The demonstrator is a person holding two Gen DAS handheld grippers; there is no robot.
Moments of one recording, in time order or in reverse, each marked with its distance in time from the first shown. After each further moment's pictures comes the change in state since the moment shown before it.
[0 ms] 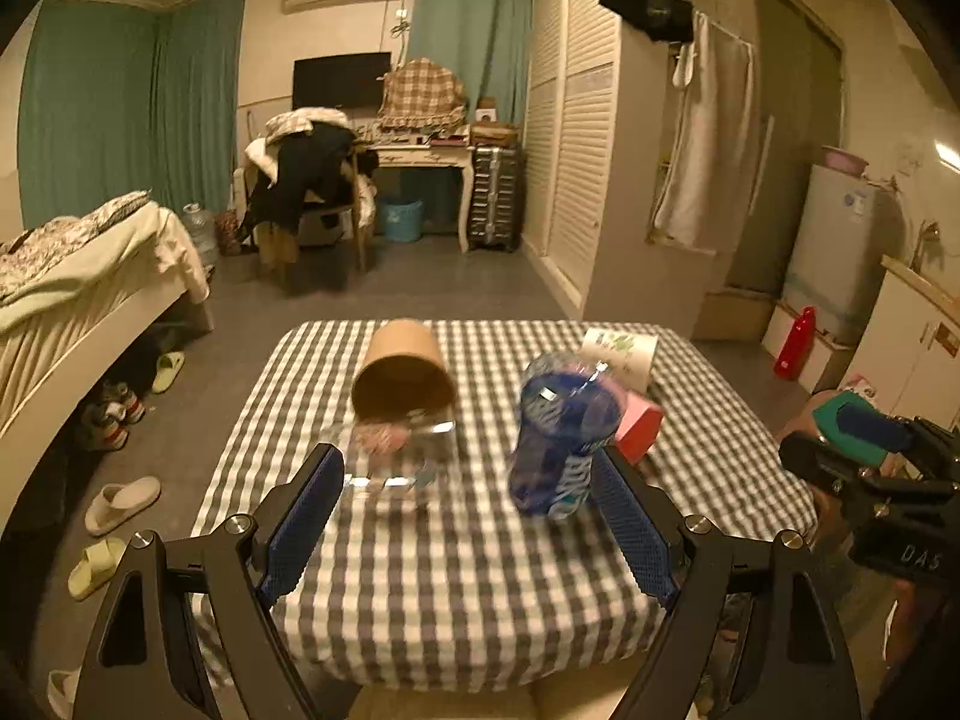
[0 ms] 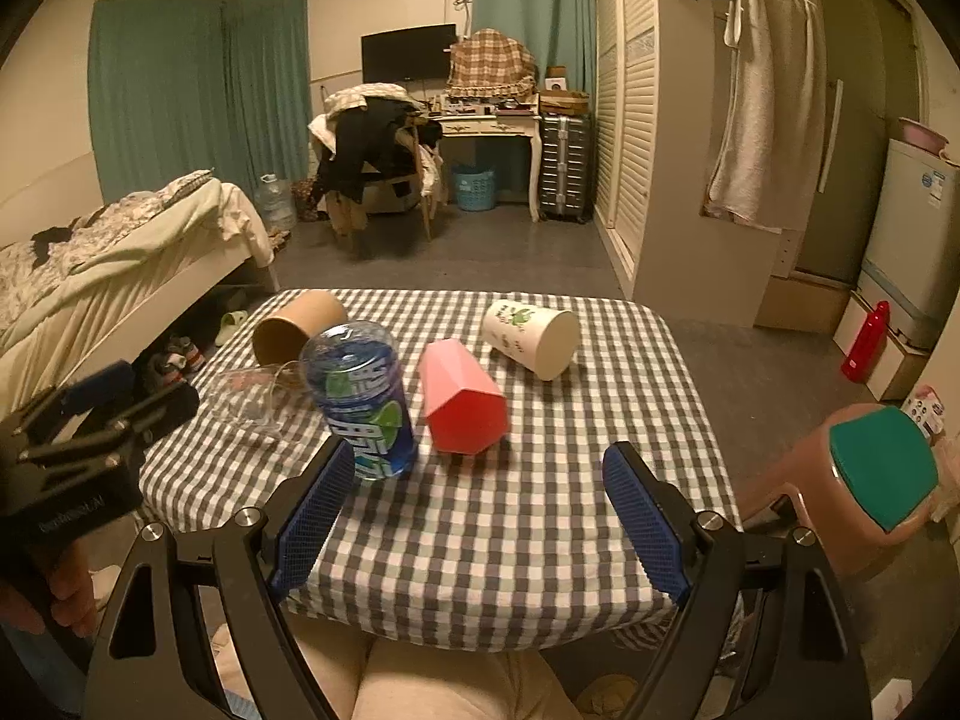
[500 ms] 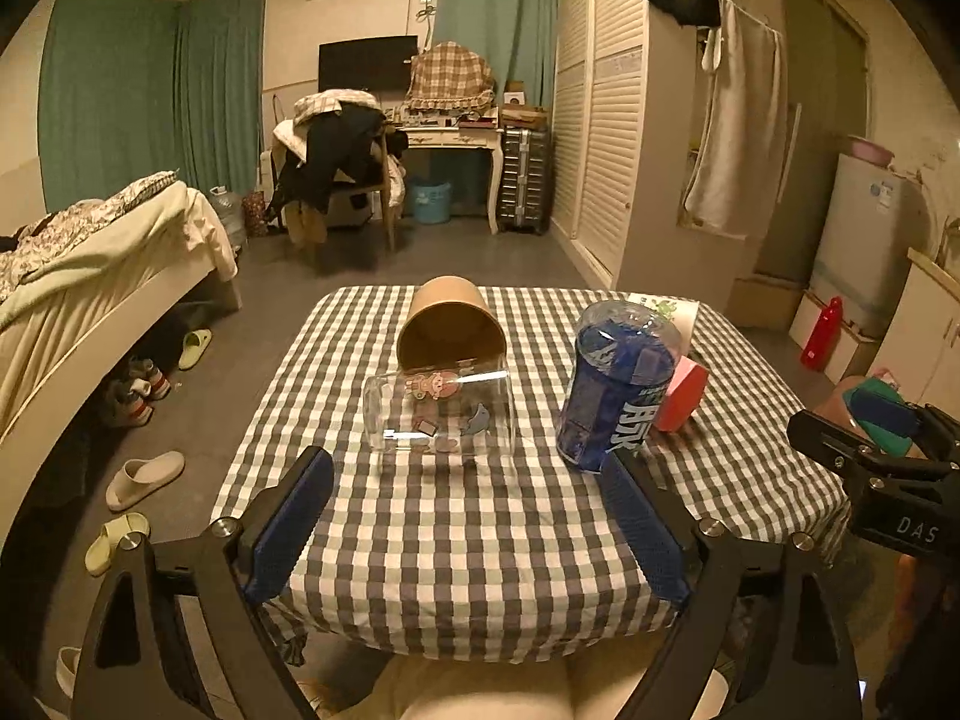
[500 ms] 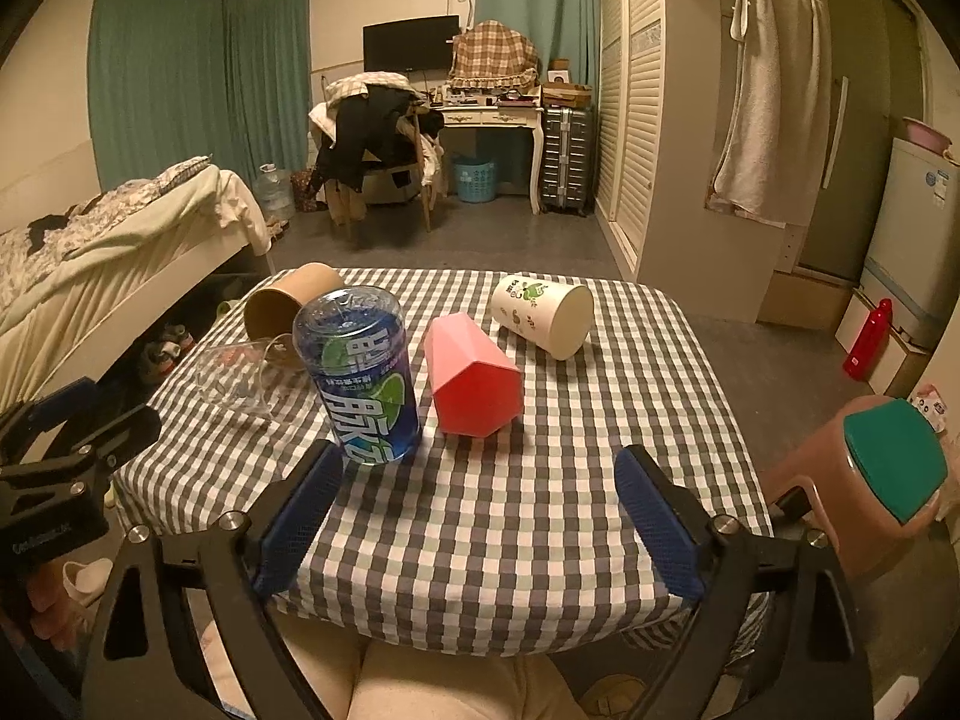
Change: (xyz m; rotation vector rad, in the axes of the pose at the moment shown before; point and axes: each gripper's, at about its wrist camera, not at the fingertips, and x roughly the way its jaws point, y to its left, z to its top) left arm 0.004 0.016 -0.022 -0.012 0.031 0.064; right arm 0.029 0.009 -0.015 -0.010 0.017 -0.013
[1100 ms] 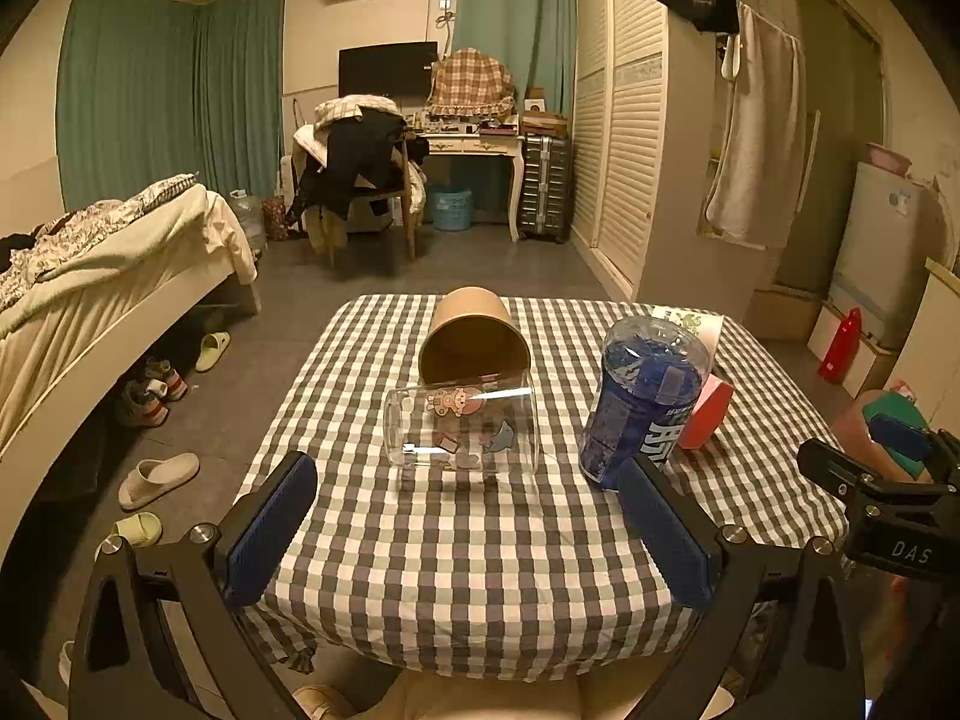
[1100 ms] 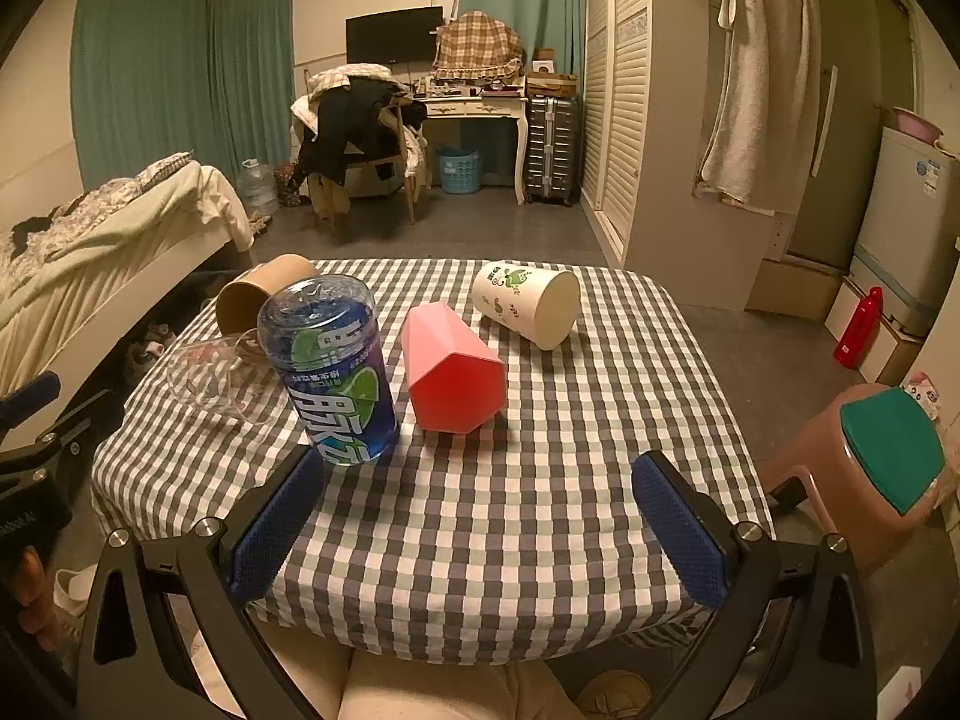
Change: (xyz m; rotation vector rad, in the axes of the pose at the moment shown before) left arm 0.008 0.002 0.003 -0.013 -0.021 0.052; right arm 0.015 -0.006 -0.002 0.018 0.021 -0.031
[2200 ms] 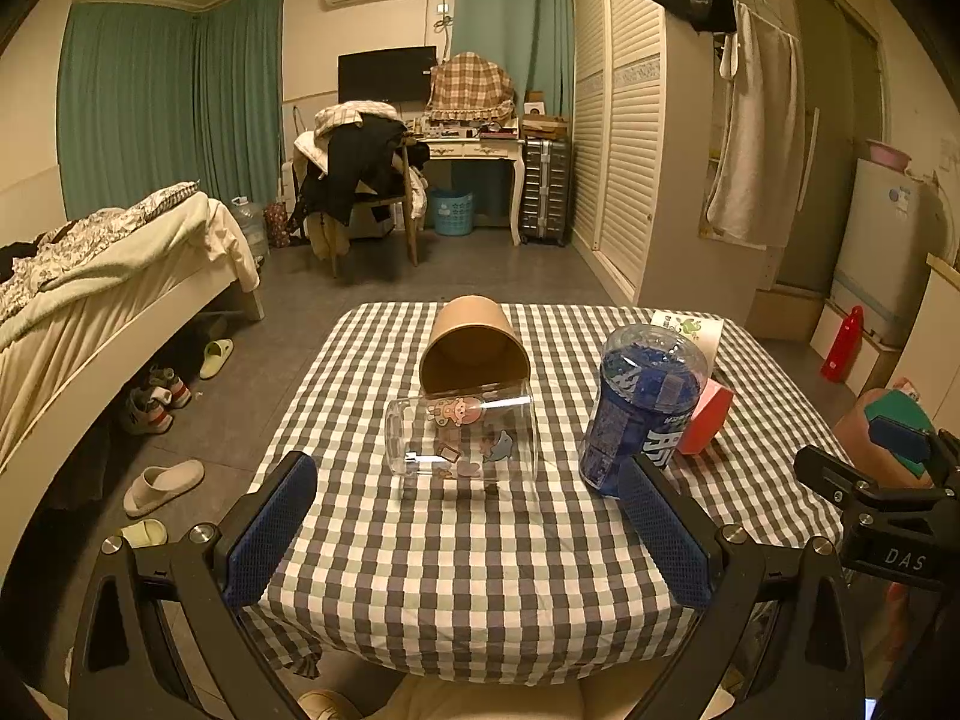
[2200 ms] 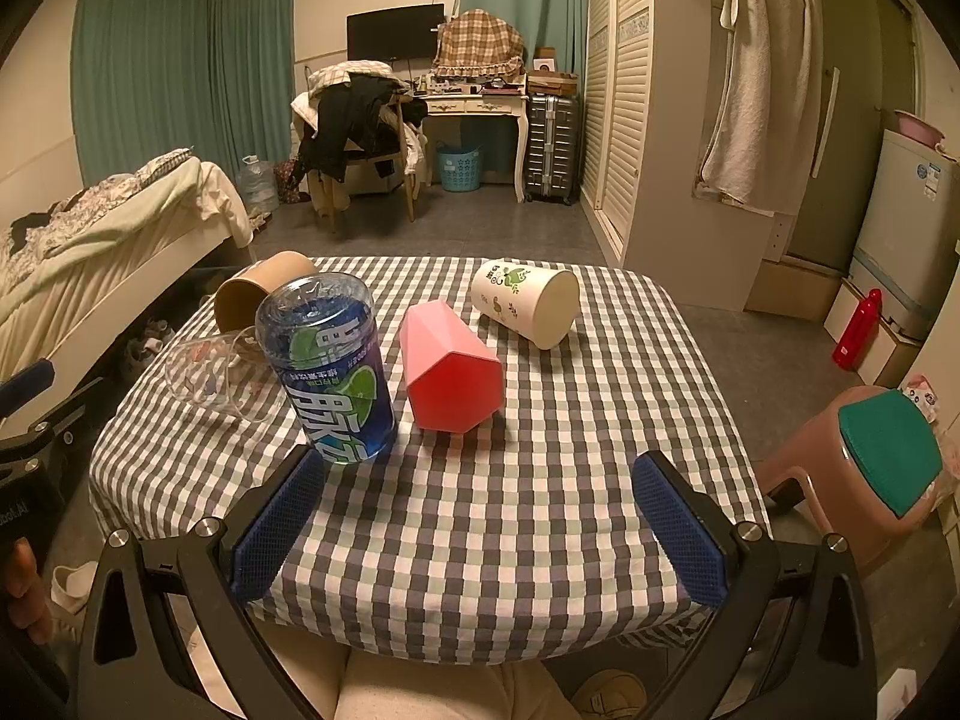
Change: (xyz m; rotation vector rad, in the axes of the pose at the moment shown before) left arm -0.003 -0.002 0.002 0.008 -0.009 0.007; right arm 0.002 0.000 0.001 -0.007 0.003 -0.004
